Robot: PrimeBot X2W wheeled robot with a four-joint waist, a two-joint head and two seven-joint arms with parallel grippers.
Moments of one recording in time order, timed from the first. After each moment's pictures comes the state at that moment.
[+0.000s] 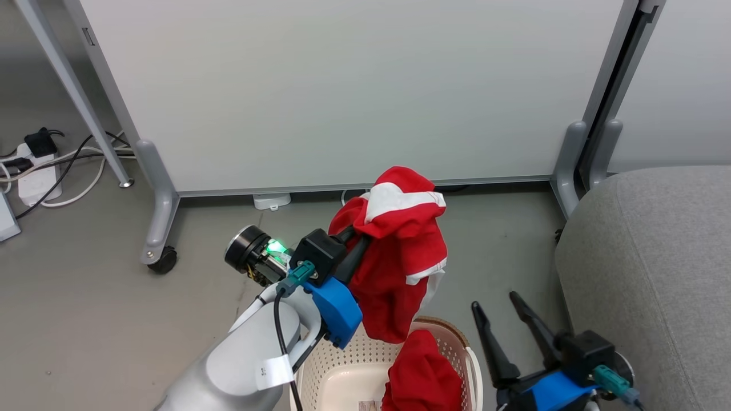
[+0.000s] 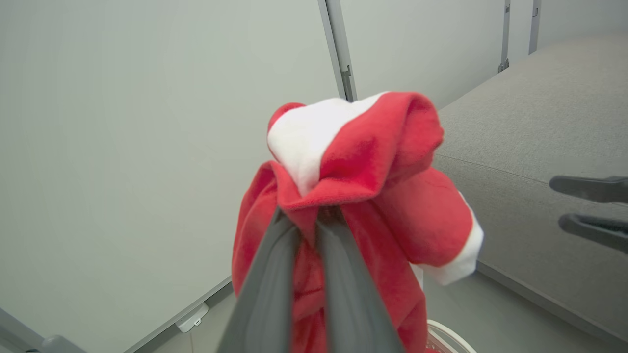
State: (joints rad) left arm -0.64 0.15 -0.88 0.69 -0.43 -0.08 -0.26; right arm -0.08 -0.05 0.20 0.33 0.18 0.13 -0.26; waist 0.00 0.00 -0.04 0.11
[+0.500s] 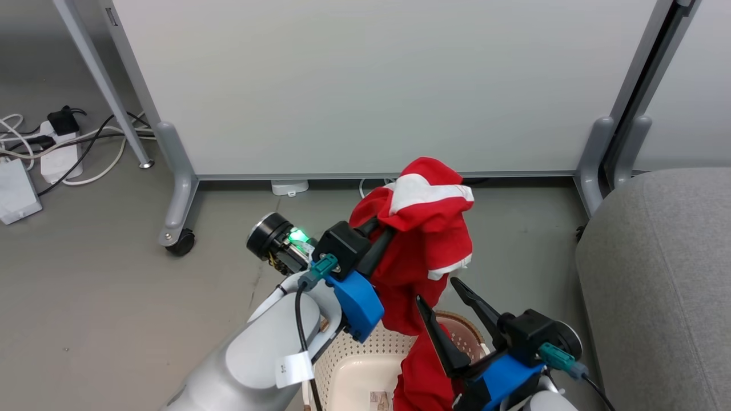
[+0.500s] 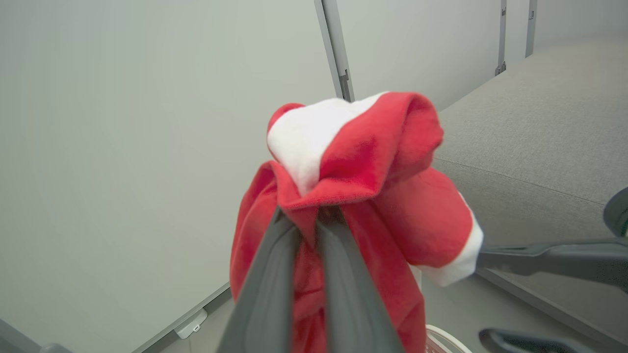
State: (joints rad) left arm -0.67 0.11 -0.89 0.69 -0.41 -0.10 -0.26; right arm -0.20 -0.05 0.39 0.40 0.21 0.13 -0.26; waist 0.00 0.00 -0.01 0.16
